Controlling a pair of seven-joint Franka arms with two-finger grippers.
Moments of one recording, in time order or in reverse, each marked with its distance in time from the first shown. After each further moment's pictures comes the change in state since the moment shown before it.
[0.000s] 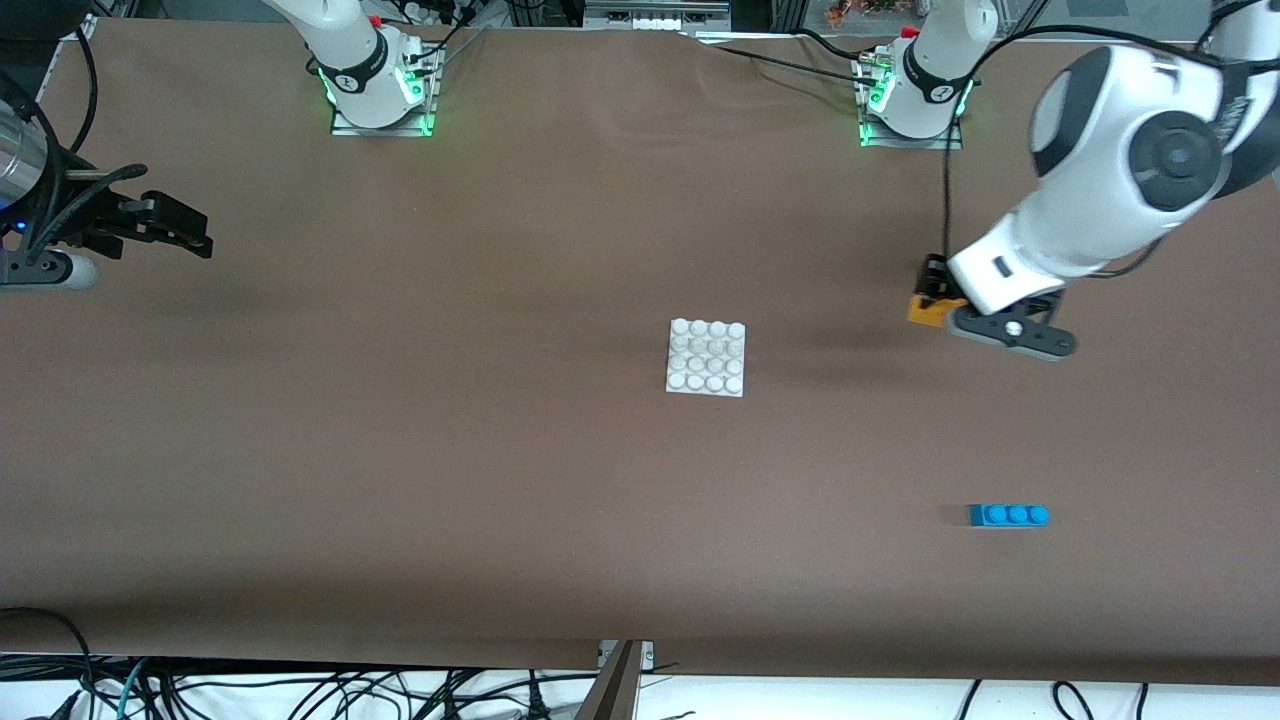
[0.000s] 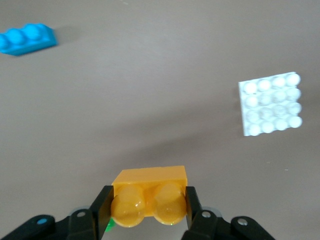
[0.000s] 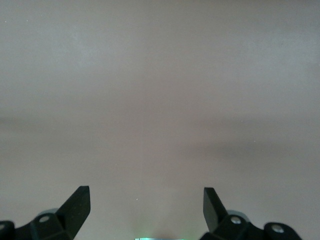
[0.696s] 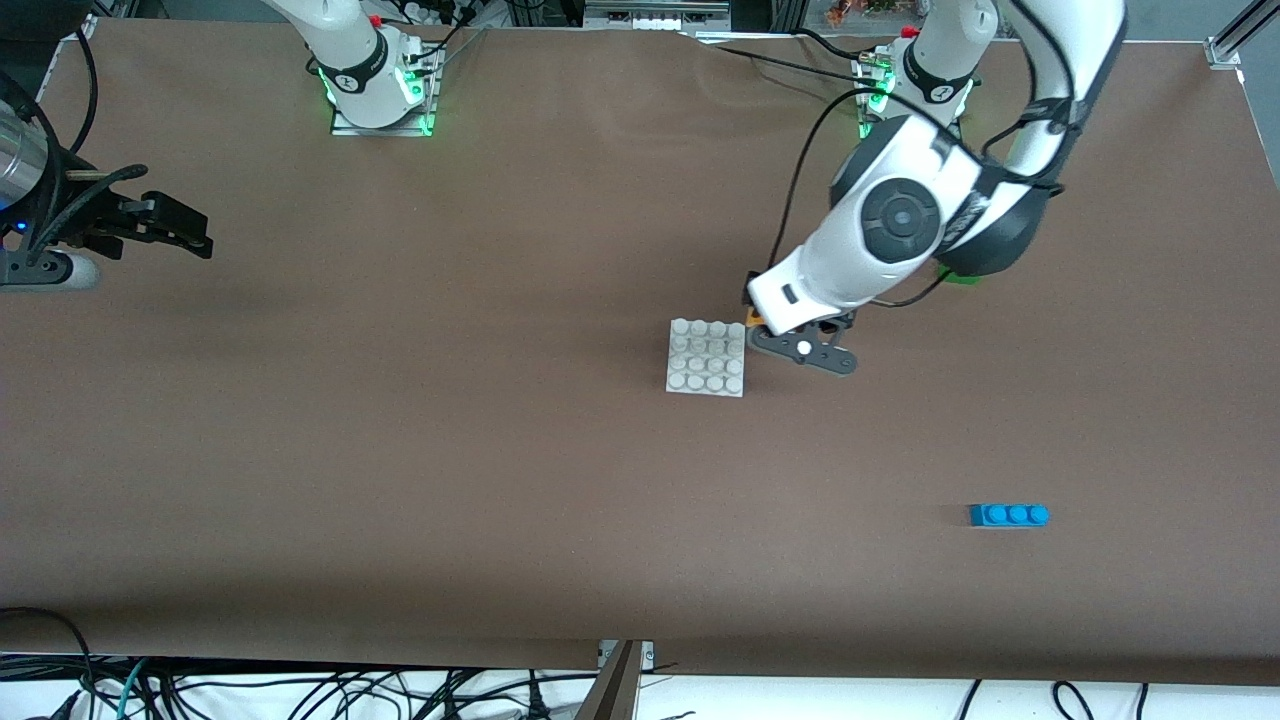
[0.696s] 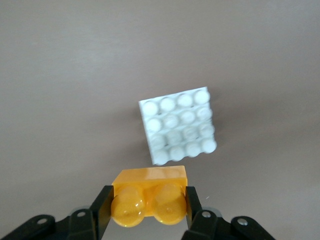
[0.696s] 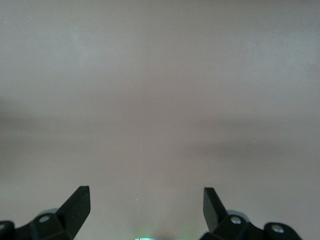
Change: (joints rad) left arm -0.170 0.280 -0.132 0.139 0.014 0.148 -0.271; right arm 0.000 0.000 0.000 0.000 -0.001 0.001 0.000
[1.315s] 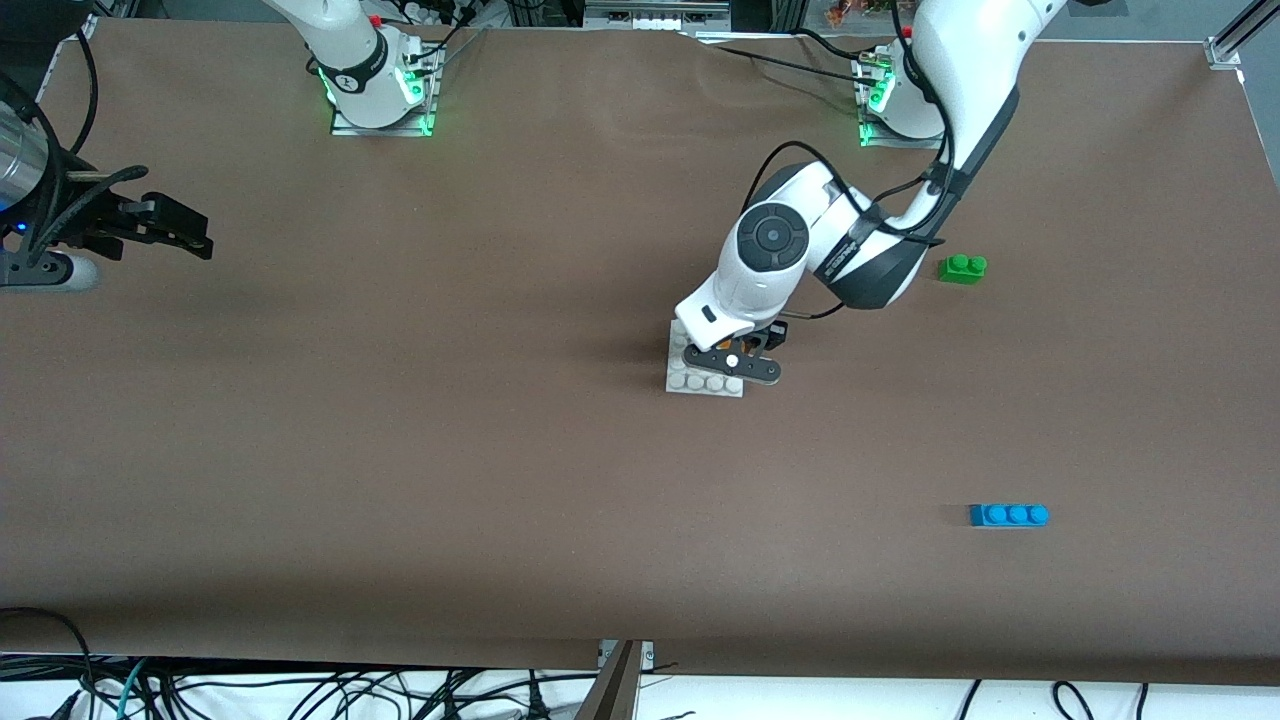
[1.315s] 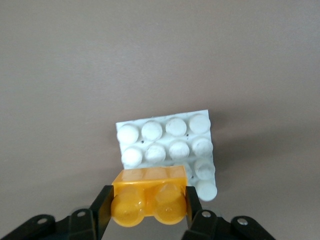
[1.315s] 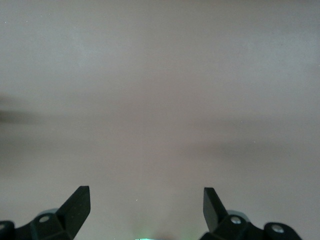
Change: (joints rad) left arm -0.105 0.185 0.001 0.004 0.219 0.187 -0.253; right arm 0.000 0.001 0.000 0.000 0.000 0.003 0.000
